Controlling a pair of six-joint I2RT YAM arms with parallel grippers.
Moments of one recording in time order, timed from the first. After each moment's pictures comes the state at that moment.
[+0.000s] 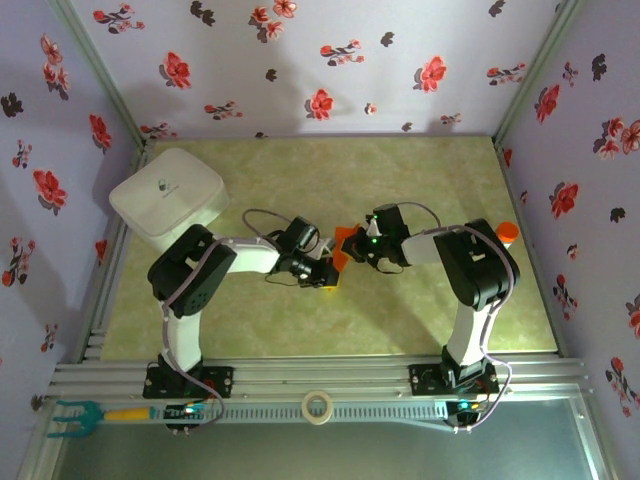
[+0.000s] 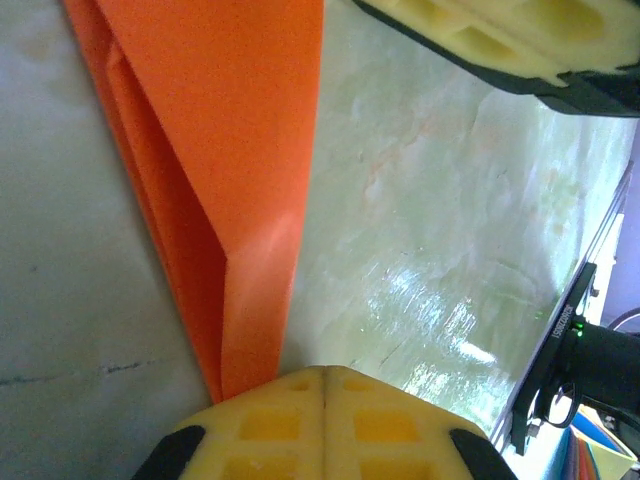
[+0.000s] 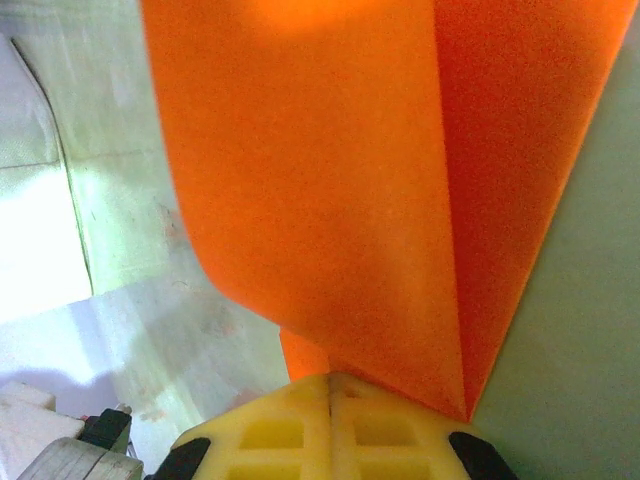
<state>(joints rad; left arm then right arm) -0.76 1.94 0.99 -0.07 0.67 -0.64 0.43 1.86 0.81 0.20 -0.57 0.96</state>
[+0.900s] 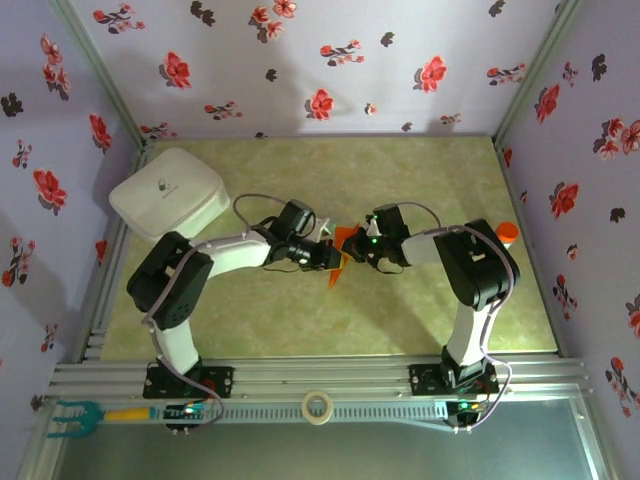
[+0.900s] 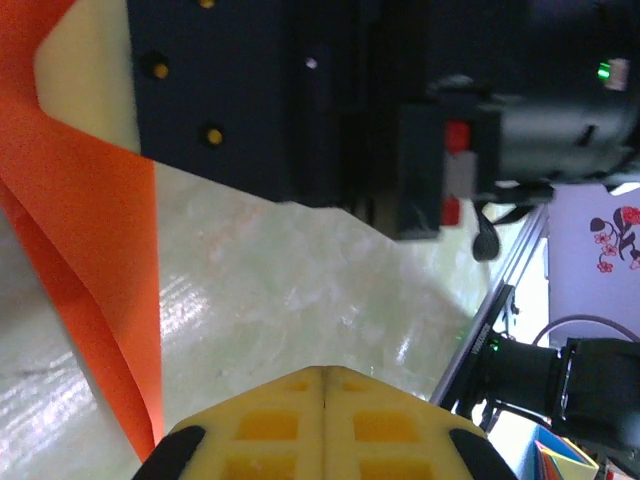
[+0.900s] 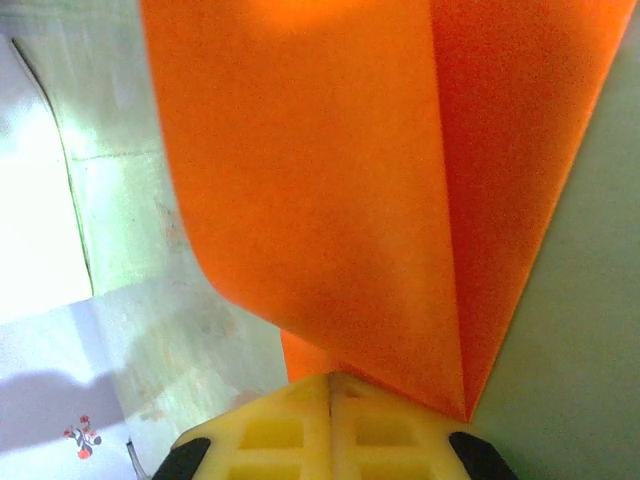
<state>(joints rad) -0.73 1.82 1.05 -0.10 0.67 -0.66 0.43 1.86 0.80 0.21 -0.57 0.96</state>
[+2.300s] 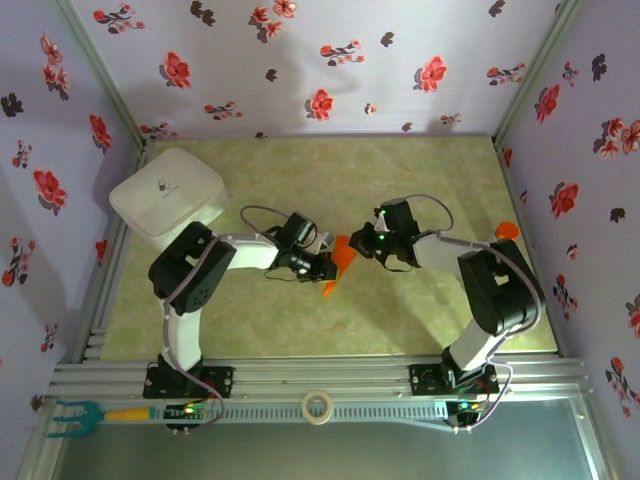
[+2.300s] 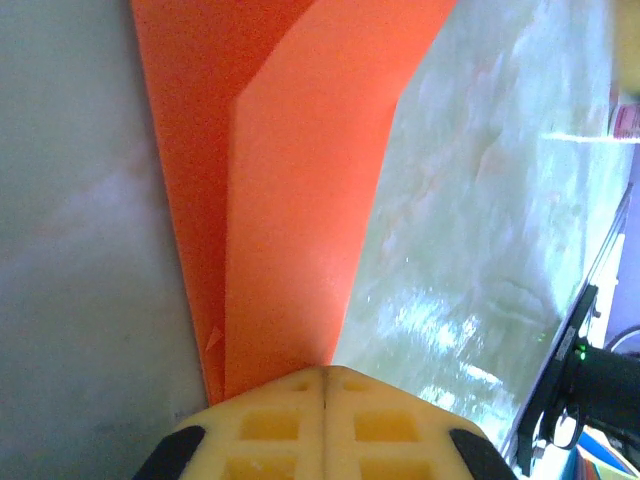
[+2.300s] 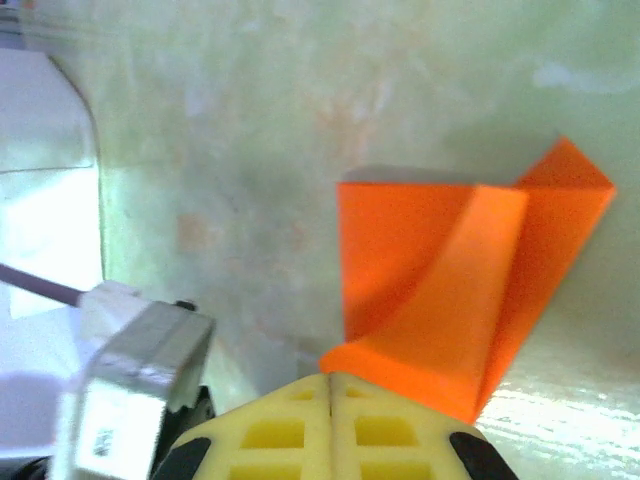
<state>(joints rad) -0.73 1.95 1.01 -0.07 0.66 -0.62 0.42 1.64 0.78 0.04 -0.50 0.91</state>
